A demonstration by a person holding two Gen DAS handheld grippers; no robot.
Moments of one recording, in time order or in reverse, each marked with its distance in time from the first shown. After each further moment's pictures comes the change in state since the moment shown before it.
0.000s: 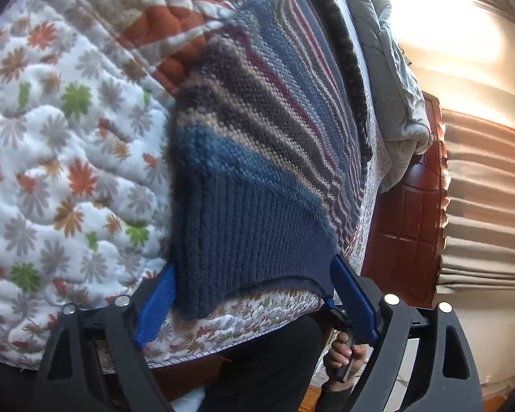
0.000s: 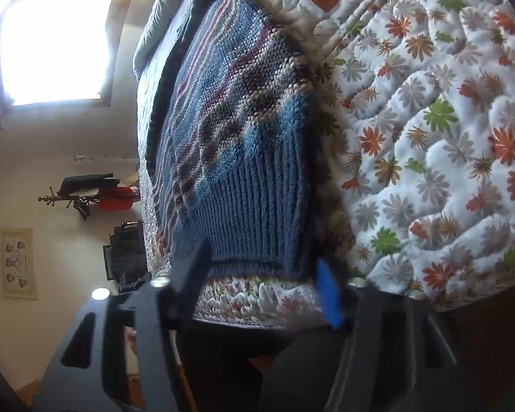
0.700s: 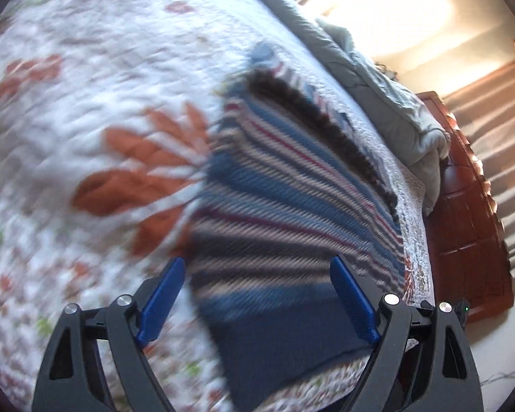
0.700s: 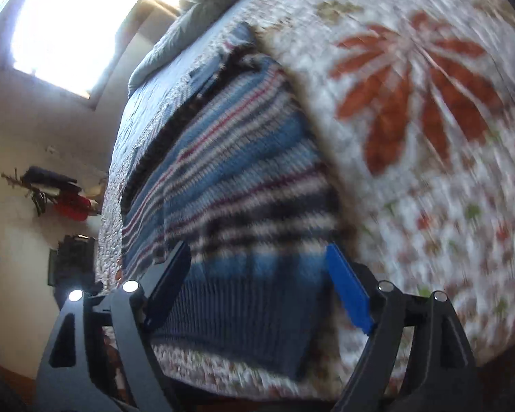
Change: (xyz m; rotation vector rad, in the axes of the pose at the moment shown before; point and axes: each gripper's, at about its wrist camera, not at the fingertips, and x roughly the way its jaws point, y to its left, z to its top) left arm -0.047 -0.047 0.028 0.318 -0.342 0.261; right arm -0.029 0.034 0.038 -0.175 -0.227 -0.200
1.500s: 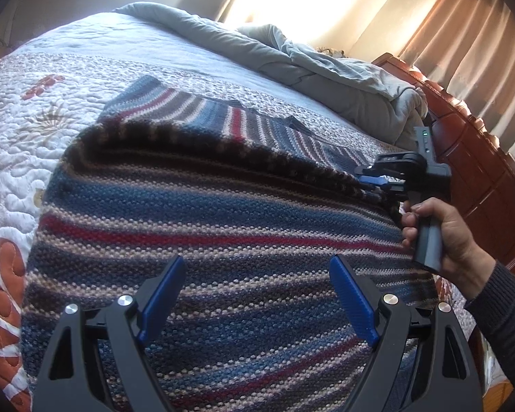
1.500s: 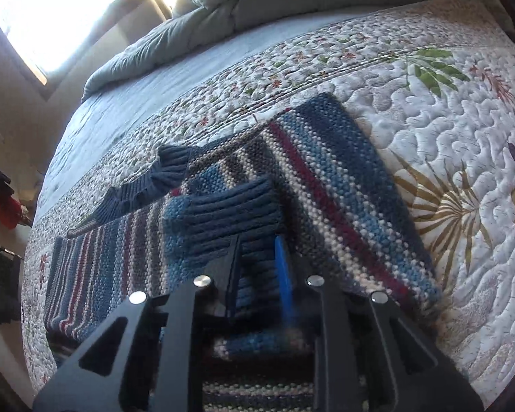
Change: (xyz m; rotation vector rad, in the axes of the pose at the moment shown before) left arm 0.130 -0.121 0.058 0.380 -0.138 0.009; right arm 0.209 0.143 0.247 -0.210 -0.180 -0.316
